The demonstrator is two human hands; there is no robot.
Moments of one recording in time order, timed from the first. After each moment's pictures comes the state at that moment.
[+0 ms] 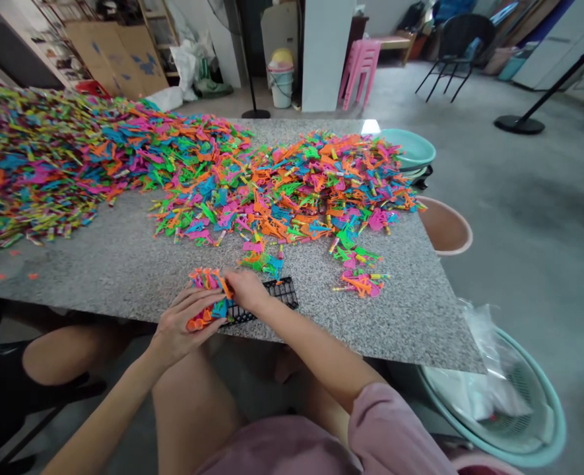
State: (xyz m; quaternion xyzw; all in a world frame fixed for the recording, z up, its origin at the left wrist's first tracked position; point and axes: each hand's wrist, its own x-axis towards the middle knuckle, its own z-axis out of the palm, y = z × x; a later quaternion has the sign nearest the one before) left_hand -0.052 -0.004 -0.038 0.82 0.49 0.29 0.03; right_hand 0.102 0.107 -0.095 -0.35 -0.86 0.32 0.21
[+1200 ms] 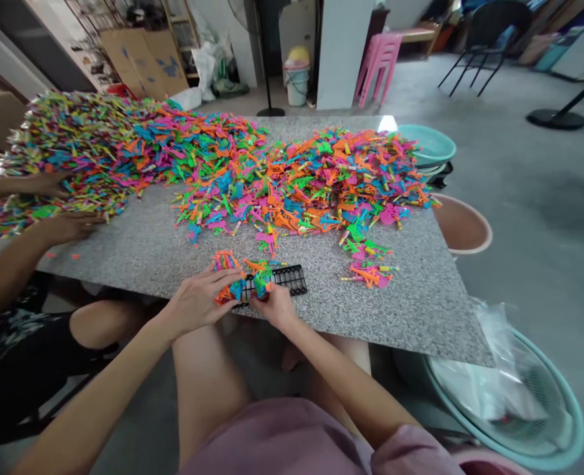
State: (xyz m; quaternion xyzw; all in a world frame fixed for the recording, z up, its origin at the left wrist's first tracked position) left_hand -0.047 0.001 -0.006 0.87 0.48 0.11 0.03; right_hand 0.141 0.029 -0.111 -0.49 -0.70 0.45 0.28
